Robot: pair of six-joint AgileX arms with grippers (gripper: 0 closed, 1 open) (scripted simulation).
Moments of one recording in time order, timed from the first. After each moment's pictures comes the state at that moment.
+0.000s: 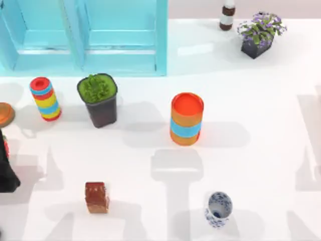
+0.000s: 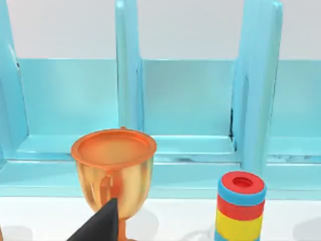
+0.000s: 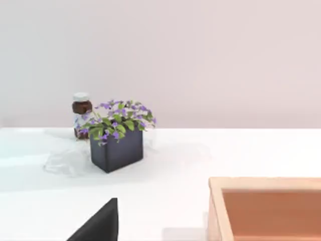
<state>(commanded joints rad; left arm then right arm) 0.00 0.00 0.00 0.00 0.00 0.00 0.00 0.00 0.00 0.00 0.00 0.00</state>
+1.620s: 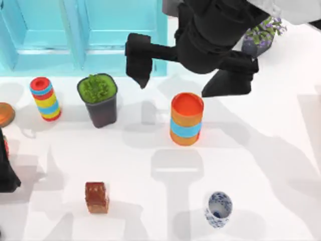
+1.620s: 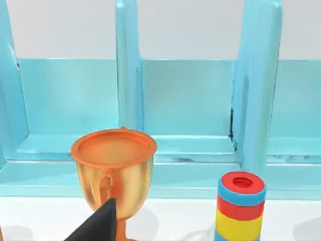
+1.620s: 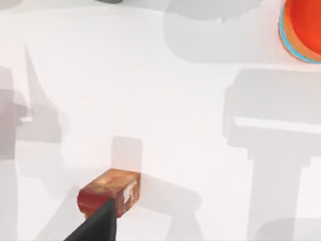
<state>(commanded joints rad) 0.00 0.00 0.00 0.00 0.00 0.00 0.76 1.92 1.95 -1.23 -0.04 0.76</state>
